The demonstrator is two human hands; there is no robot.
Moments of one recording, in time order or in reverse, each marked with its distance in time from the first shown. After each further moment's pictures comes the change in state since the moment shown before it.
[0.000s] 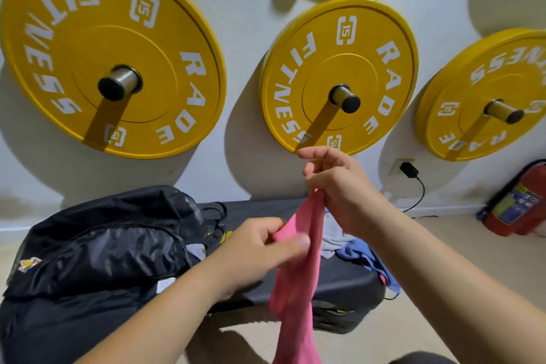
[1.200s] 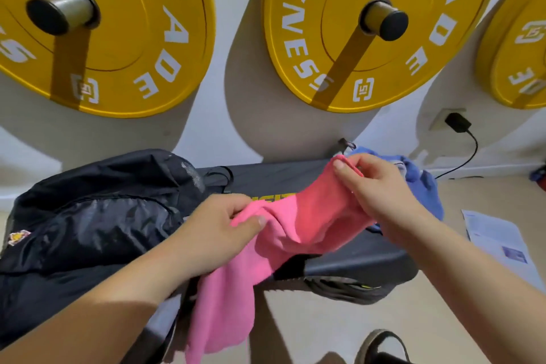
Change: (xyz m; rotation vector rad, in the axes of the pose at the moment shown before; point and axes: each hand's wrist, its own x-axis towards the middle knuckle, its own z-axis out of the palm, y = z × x) left_hand 0.038 -0.069 -0.046 0.491 0.200 -0.041; right_hand 0.038 0.125 -0.060 -0.420 0.188 0.093
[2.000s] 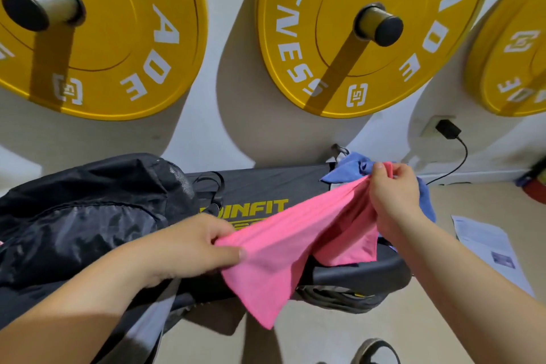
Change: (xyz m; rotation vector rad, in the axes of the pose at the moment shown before) left_hand 0.010 -0.024 -0.019 0.070 -0.341 -0.215; right_hand 0.038 0.034 -0.007 0.084 0.519 0.217
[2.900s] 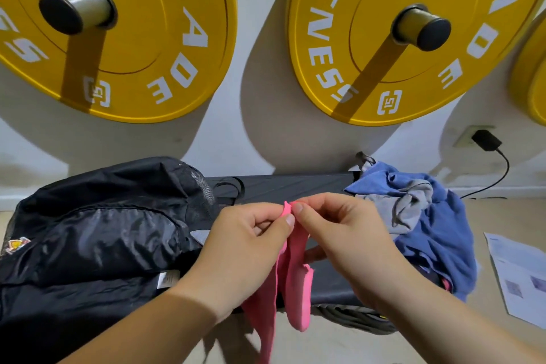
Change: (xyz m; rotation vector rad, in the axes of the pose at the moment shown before) left_hand 0.001 0.043 0.031 -0.542 0.467 0.228; right_hand -0.116 -0.043 0.028 0.112 -0.808 -0.087
